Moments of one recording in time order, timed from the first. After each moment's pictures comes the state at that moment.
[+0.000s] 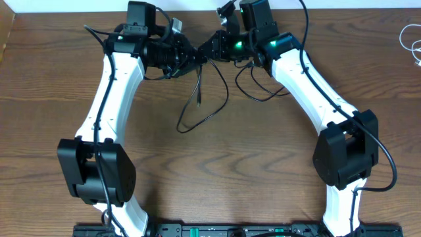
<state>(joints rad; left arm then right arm) -0.12 1.87 1.70 -0.88 0.78 -0.60 0.45 2.09 1.86 -0.45 -0.71 0.60</state>
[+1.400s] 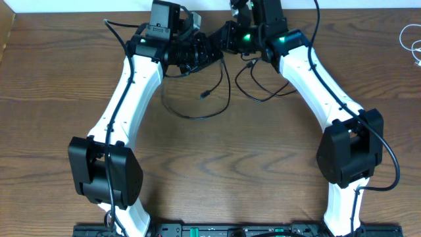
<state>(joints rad) -0.24 1.87 1.69 -0.72 0.66 -0.62 0.40 2.09 1.86 -0.41 -0.66 0.67</state>
